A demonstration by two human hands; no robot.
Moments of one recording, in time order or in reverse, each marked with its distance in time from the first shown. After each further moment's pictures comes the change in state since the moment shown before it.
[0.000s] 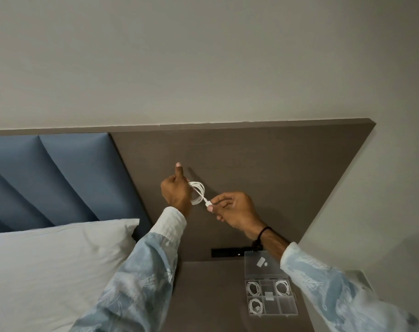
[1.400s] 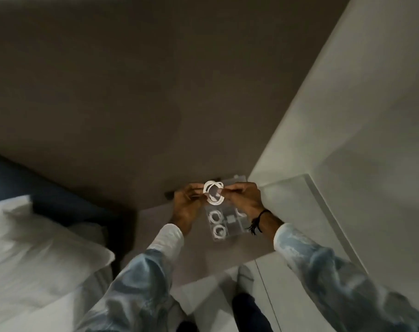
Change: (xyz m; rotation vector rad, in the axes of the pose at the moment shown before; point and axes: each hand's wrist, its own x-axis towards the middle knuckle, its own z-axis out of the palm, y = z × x) left_hand -0.079 -0.251 0.045 0.267 -0.732 -0.217; right_hand -0.047 0.217 -0.071 0.105 0.363 0.538
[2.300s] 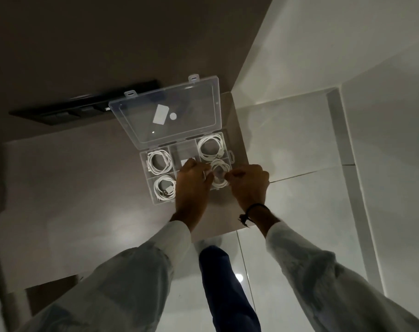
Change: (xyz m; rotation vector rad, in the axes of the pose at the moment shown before) left_hand 0.137 -0.362 0.168 0.923 0.044 0.141; right_hand 0.208 0.353 -0.031 -0.488 0.085 0.121
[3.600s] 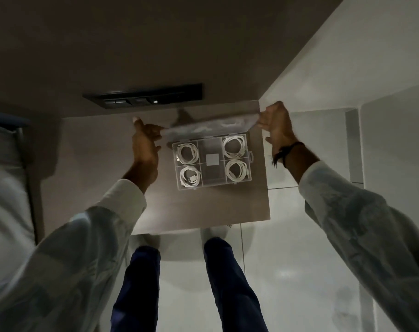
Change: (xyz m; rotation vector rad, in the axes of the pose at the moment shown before) left_hand 0.041 -0.049 -0.147 -0.872 0.201 -0.618; right_hand 0.062 -0.121 -0.060 0.413 -0.290 0.135
